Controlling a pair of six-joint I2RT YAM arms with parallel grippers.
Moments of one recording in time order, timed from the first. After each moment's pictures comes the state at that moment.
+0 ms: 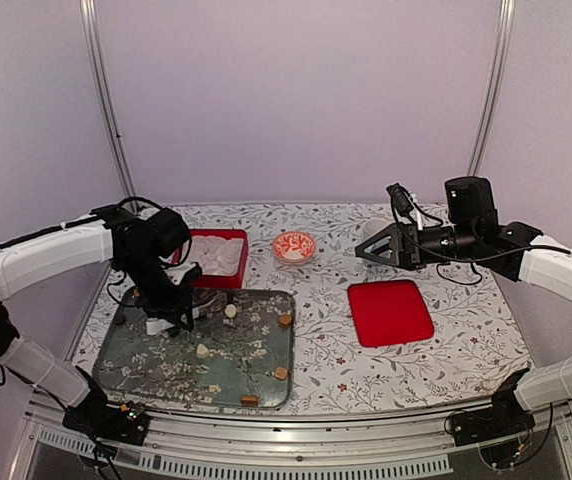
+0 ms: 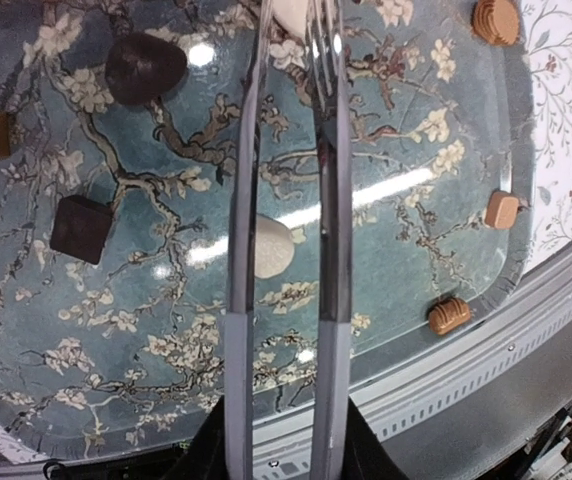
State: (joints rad) left arm -0.61 1.44 1.11 -1.14 0.22 -0.33; right arm 0.57 1.20 0.96 -0.25 -0.66 0.49
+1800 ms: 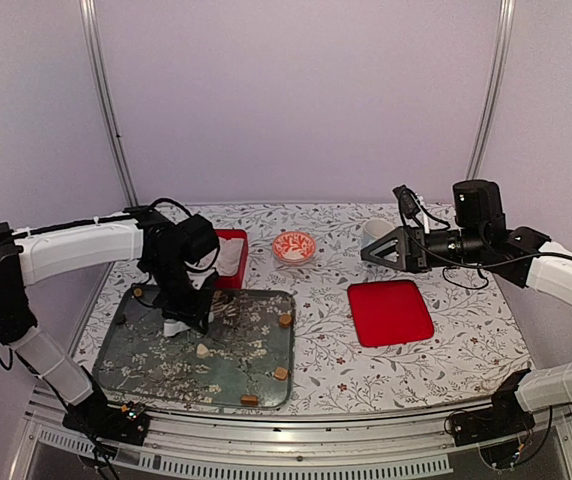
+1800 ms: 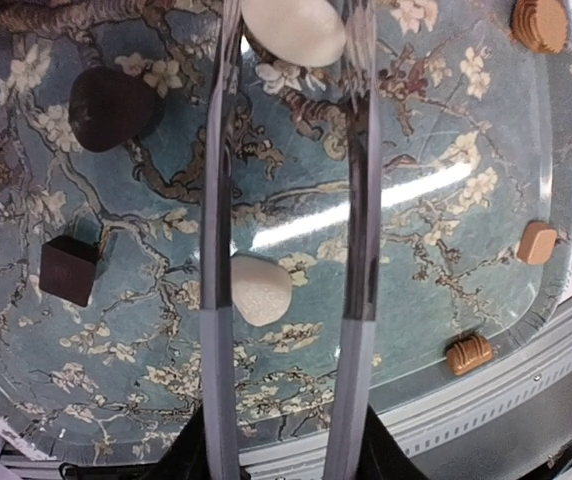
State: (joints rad) left arm -0.71 1.59 1.20 -1.13 0.11 -0.39; right arm 0.57 1.14 0.93 -0.25 -0.66 0.49
